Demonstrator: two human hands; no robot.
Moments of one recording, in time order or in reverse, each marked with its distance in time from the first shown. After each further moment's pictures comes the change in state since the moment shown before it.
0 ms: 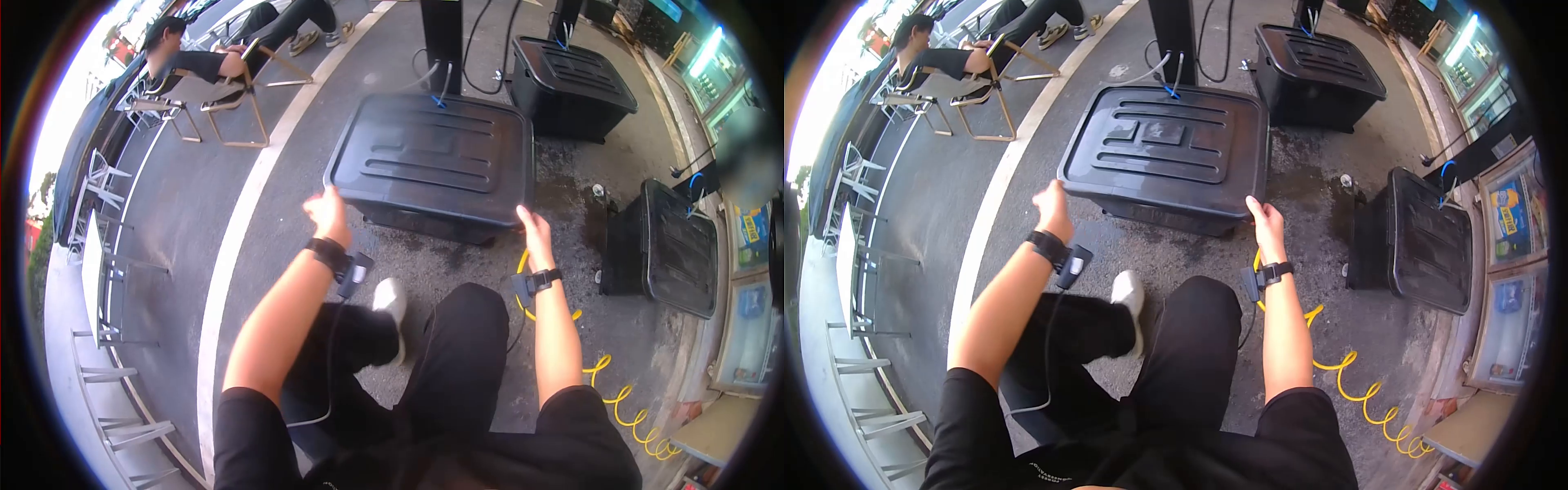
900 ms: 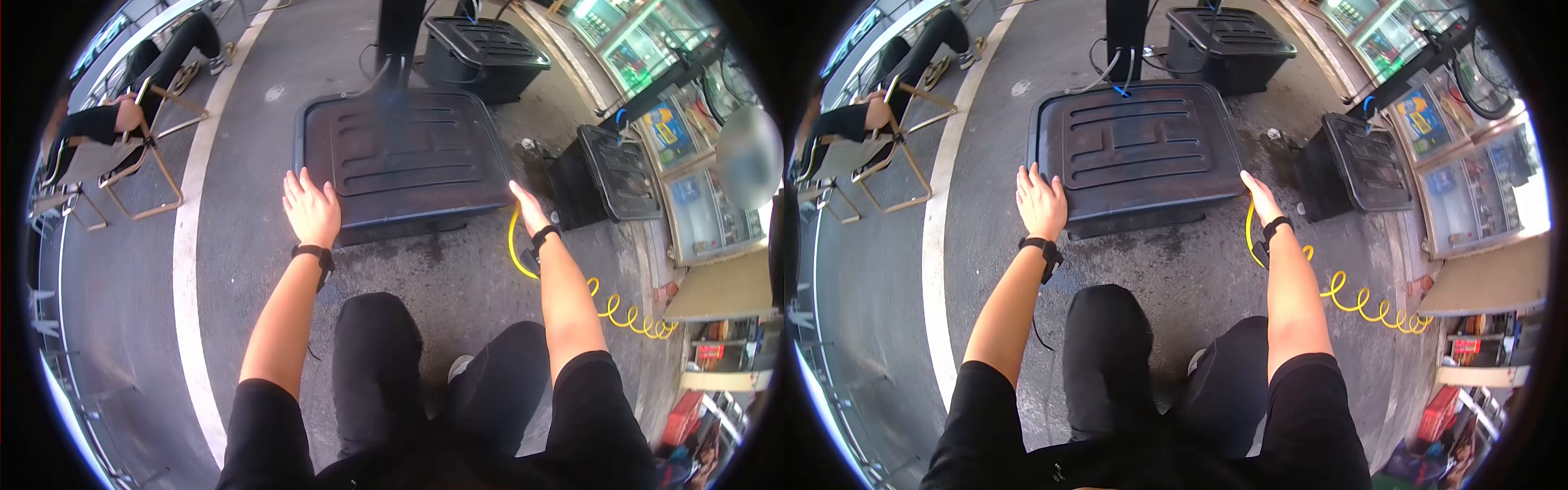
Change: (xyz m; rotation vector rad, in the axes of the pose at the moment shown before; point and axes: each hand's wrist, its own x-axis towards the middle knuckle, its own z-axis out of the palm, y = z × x) left_hand 0.111 -0.018 0.052 0.637 -0.265 1.244; right_hand -0.024 -0.024 0.015 -0.165 0.177 0.186
